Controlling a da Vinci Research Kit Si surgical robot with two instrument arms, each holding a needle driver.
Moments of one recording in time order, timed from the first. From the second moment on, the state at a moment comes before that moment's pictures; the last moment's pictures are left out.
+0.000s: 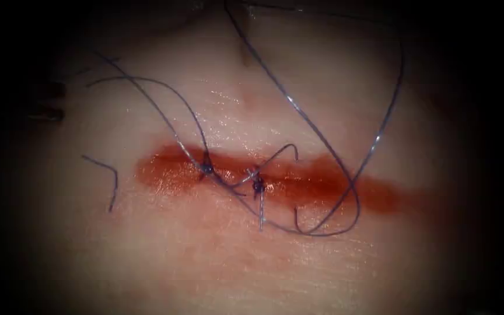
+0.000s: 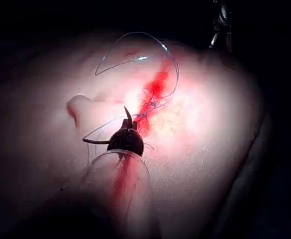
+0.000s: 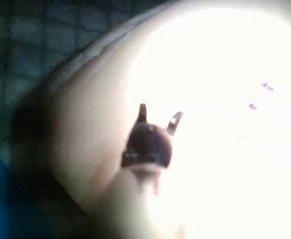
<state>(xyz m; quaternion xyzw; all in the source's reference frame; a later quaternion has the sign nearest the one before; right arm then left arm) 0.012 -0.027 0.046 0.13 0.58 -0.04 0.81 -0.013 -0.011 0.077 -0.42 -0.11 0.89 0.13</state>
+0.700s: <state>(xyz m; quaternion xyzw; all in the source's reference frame) 0.025 -0.024 0.058 -0.06 0.50 0.04 0.86 -0.013 -0.011 0.077 -0.41 -0.11 0.90 0.15</state>
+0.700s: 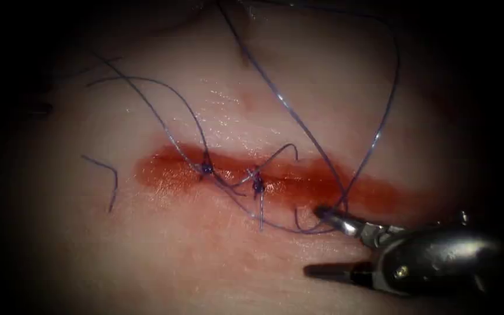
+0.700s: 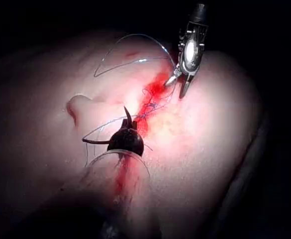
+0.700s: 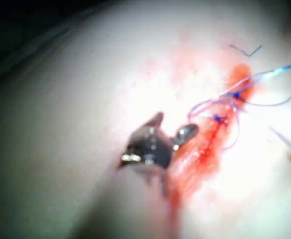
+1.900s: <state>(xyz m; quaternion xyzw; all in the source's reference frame) 0.030 -0.031 0.050 0.05 0.54 -0.04 0.84 -0.016 -0.014 0.077 -0.42 -0.12 0.89 0.14</state>
